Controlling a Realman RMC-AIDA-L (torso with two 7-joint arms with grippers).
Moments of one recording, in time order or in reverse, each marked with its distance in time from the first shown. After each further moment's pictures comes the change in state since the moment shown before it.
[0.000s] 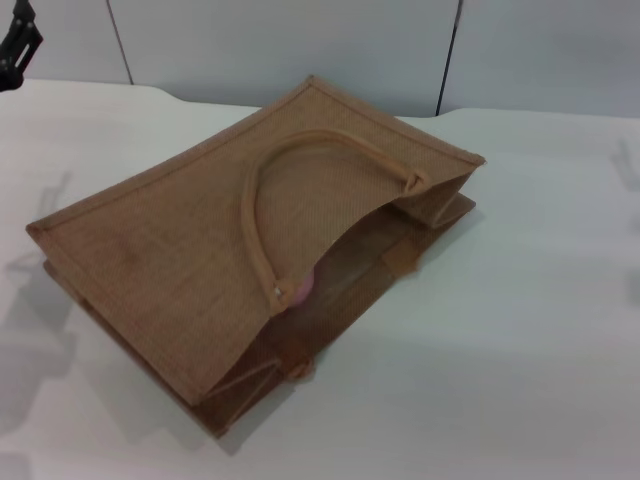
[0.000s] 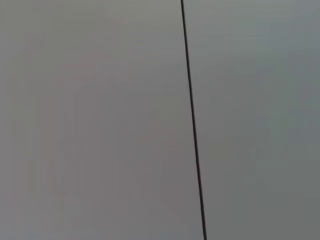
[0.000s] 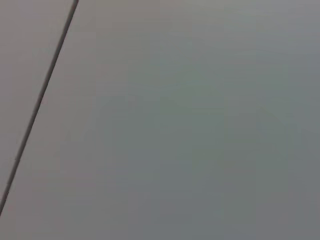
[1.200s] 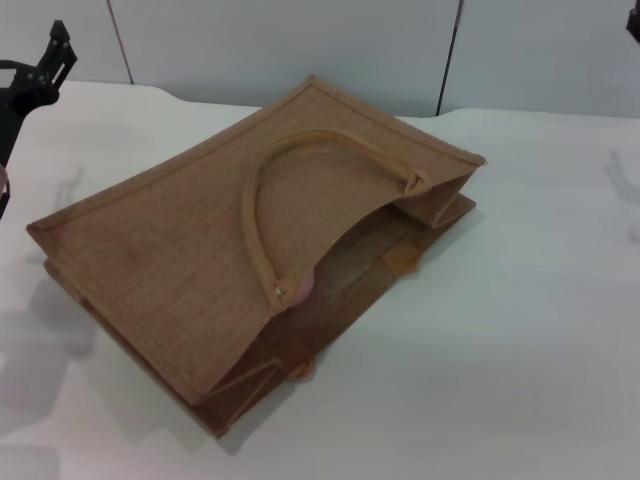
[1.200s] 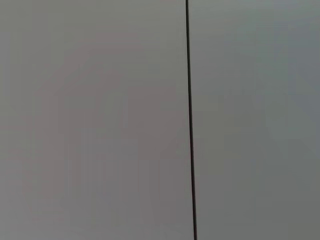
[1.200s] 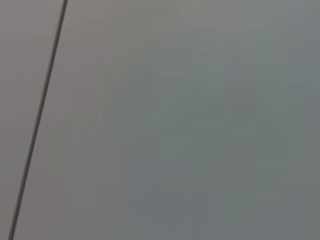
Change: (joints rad) left arm -0.082 0.008 -0.003 -0.151 -0.056 0.030 0.049; right arm 0.123 0.003 -0.047 0.446 -0.286 -0.210 0.547
